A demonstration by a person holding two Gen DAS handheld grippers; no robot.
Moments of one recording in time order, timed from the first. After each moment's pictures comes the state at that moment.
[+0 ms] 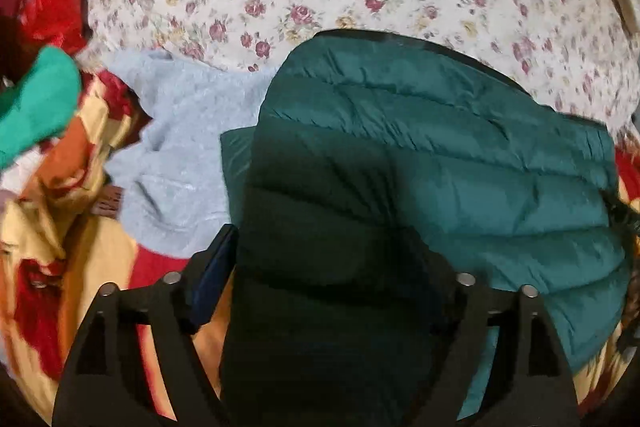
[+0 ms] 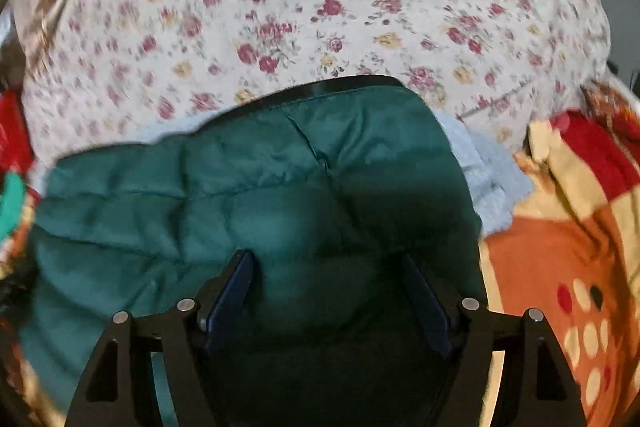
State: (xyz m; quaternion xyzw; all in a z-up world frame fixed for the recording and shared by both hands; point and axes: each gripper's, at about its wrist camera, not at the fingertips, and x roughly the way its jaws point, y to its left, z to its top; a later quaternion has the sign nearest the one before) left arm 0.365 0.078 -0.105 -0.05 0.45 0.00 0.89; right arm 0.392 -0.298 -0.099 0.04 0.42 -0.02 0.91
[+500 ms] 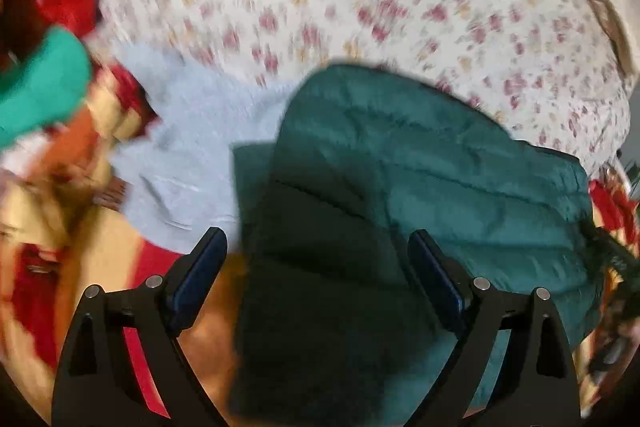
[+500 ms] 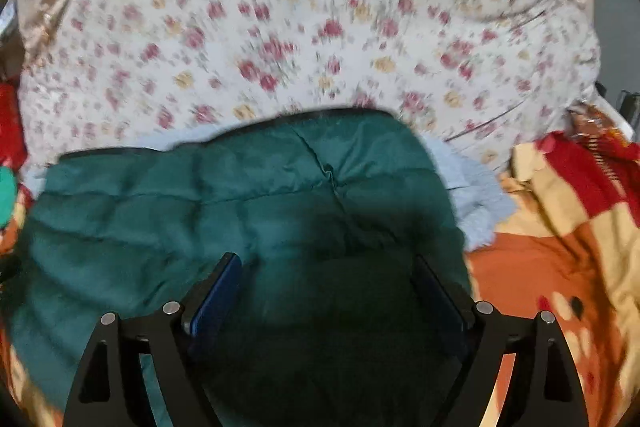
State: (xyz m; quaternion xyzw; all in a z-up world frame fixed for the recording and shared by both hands) left arm 0.335 0.089 -0.064 -0.07 0.41 0.00 0.91; right arm 0.335 -0.293 -0.057 0.04 0.38 -0.03 0.92
